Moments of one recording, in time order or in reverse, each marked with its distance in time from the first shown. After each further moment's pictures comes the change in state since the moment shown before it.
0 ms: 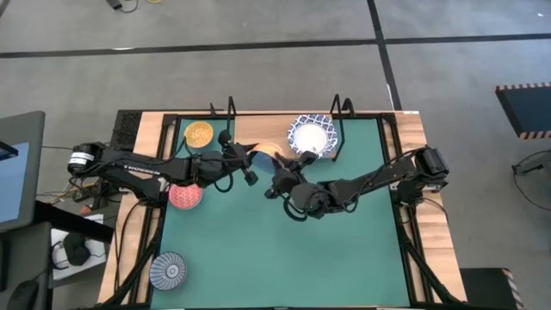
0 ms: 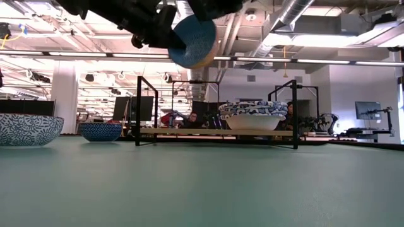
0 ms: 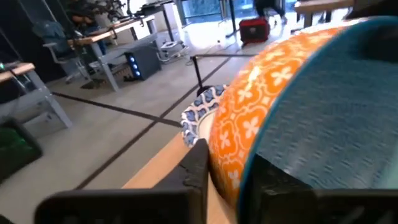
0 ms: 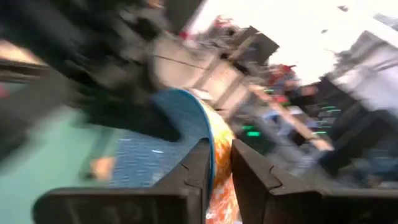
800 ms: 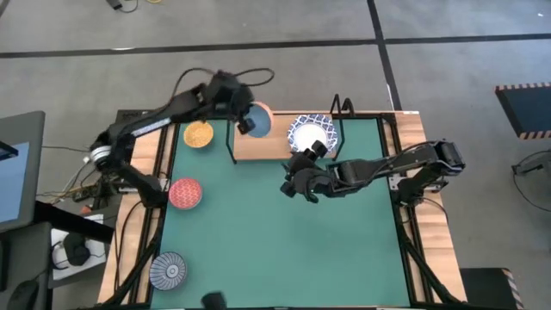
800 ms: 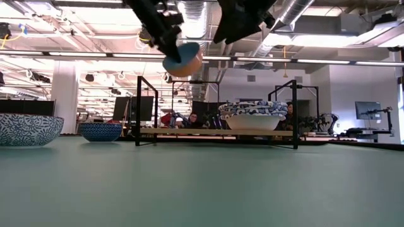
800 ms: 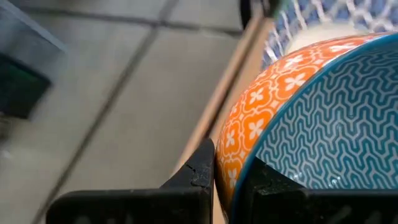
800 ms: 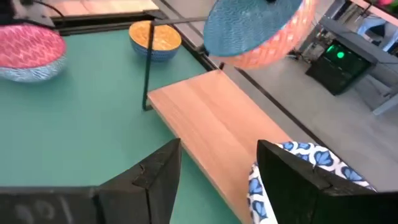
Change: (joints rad) left arm 0.534 0.252 0.733 -0.946 0.460 0.156; right arm -0.100 -0.160 0.031 -0.717 -0.385 0.695
